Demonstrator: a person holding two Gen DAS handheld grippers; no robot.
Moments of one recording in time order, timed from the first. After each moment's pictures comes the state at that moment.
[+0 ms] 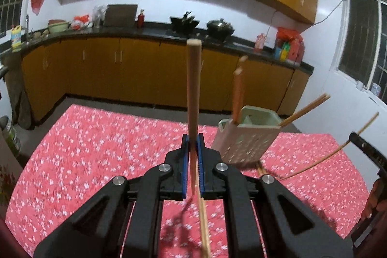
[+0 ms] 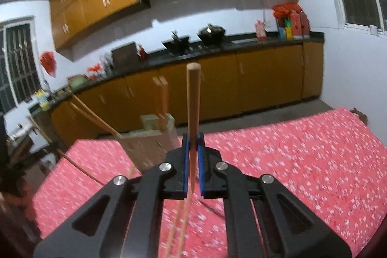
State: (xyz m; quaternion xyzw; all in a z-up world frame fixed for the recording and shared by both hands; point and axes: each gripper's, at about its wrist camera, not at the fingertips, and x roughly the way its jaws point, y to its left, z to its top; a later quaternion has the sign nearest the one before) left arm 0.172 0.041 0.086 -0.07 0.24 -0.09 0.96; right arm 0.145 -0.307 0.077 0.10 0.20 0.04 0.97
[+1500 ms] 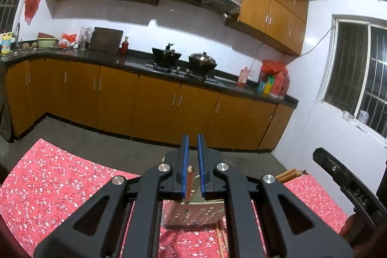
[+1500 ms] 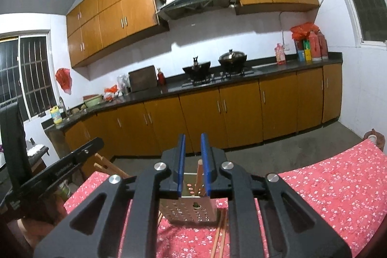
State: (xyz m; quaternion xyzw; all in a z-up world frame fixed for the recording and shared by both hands) left arm 0.216 -0.012 0.143 -0.12 0.15 -0.12 0.97; right arm 0.197 -0.265 0.133 0.11 0.12 0.08 0.98
